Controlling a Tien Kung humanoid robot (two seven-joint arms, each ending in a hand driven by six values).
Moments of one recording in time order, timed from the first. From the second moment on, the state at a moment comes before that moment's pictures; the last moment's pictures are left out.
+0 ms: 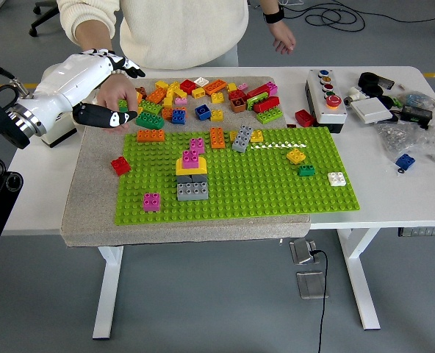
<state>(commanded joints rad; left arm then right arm) -0.54 0.31 -1.42 -1.39 2.27 -0.27 -0.24 0.11 -0.08 1.68 0.18 -1.82 0.02 -0.09</state>
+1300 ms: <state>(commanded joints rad) -0.47 0.21 -1.39 -1.30 2.27 -0.59 -0.21 0.10 -0.08 1.68 0.18 -1.82 0.02 -0.09</state>
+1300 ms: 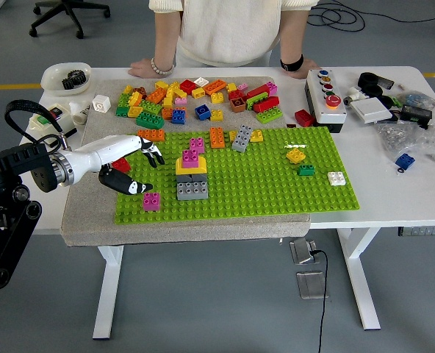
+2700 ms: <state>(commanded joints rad) -0.41 0.17 -1.36 -1.23 2.27 -0.48 -0.22 0.10 -0.08 1.68 0.18 -1.82 0.02 -0.09</state>
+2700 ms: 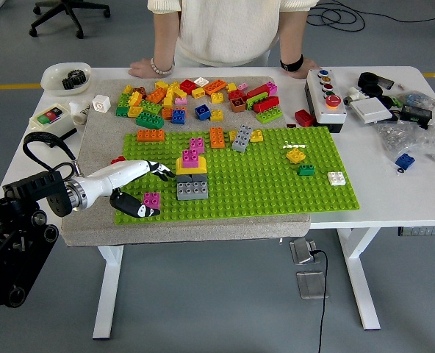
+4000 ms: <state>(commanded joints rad) -0.51 0.25 -1.19 -1.17 2.27 -0.48 -0.17 0.10 -0.09 1.67 0.18 -1.81 0.02 -0.09</state>
